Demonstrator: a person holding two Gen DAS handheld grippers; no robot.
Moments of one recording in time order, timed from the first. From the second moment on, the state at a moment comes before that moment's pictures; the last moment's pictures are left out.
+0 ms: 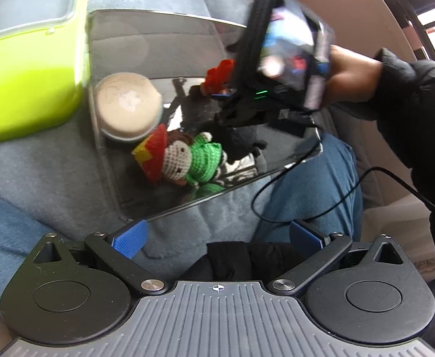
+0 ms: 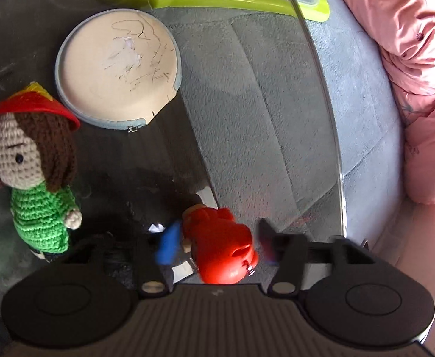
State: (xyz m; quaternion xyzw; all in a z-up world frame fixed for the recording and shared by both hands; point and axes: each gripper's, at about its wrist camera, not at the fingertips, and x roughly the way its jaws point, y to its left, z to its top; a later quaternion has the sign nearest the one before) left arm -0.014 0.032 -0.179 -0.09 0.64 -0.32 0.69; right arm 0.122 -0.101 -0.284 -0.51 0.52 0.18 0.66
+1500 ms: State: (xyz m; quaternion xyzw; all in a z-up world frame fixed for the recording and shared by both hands) left arm 0.013 0.062 -0.131 -0.14 0.60 -0.33 0.72; right arm 0.142 -0.188 -0.192 0.08 0.59 0.24 0.77
